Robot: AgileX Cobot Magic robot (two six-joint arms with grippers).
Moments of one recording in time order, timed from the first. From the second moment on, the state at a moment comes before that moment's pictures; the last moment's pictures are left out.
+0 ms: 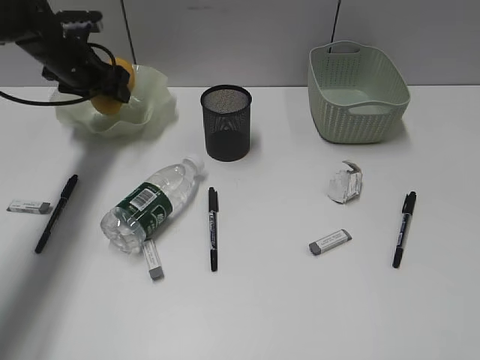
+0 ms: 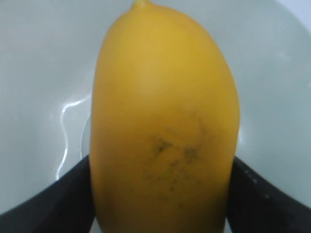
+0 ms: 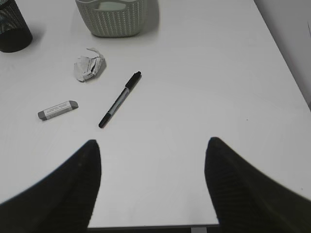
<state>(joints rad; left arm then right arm) -0.12 2.38 -1.97 -0.20 0.65 0.20 0.02 -0.01 -0.50 0.02 1.04 0.01</state>
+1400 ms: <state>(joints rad) -0.12 1.95 -1.92 -0.16 1.21 0.13 0.02 -0.01 -0.50 0.02 1.04 0.01</state>
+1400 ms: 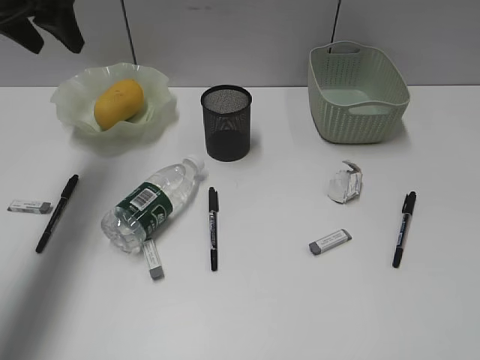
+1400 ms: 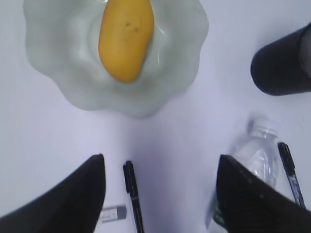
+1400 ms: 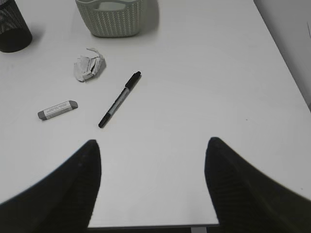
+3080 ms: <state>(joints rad) -0.12 0.09 -0.53 -0.10 1.07 0.11 0.02 -0.01 -0.50 0.02 1.04 0.01</state>
